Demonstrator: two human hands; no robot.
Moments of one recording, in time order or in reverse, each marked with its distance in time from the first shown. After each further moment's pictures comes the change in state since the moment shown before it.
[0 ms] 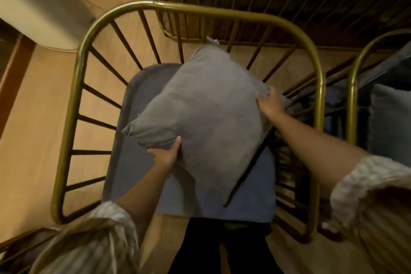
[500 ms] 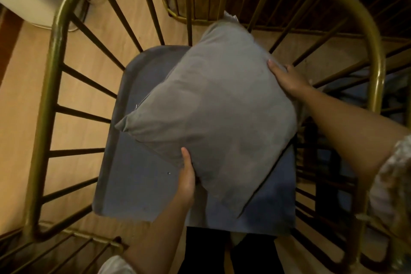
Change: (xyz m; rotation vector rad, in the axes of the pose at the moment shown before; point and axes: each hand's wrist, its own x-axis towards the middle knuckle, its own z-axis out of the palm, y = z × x) left_hand 0.024 -0.072 0.048 -0.404 -0.274 -0.098; right_hand 0.083 -0.011 0.019 -0.181 -0.144 0.021
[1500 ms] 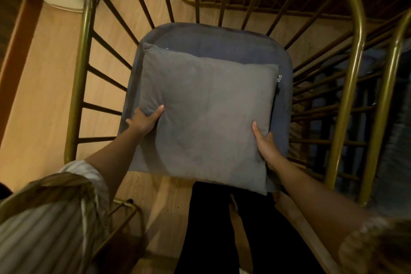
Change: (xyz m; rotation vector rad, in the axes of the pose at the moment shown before) left_hand -0.025 0.109 -0.109 0.895 0.300 0.163; right_hand -0.202 0.139 0.130 0.644 -0.127 0.180
